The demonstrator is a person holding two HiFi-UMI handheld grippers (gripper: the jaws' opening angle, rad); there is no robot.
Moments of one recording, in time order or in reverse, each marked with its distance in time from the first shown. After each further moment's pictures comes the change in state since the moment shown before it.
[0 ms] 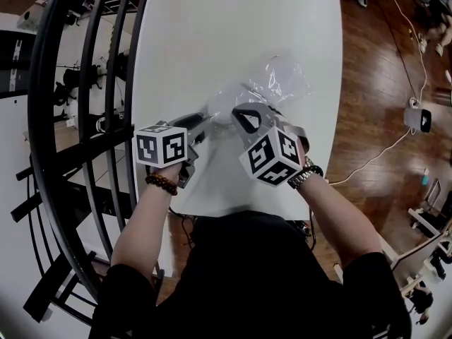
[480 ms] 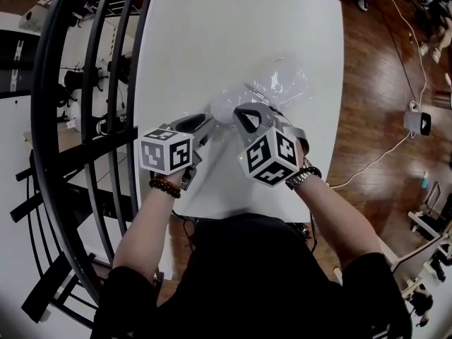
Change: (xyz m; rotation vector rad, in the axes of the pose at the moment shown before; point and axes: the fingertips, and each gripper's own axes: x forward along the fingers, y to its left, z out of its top) left arm -0.010 -0.004 0.008 0.099 -0.027 0.035; right arm 0.006 -0.007 0.006 -0.013 0.031 -0.047
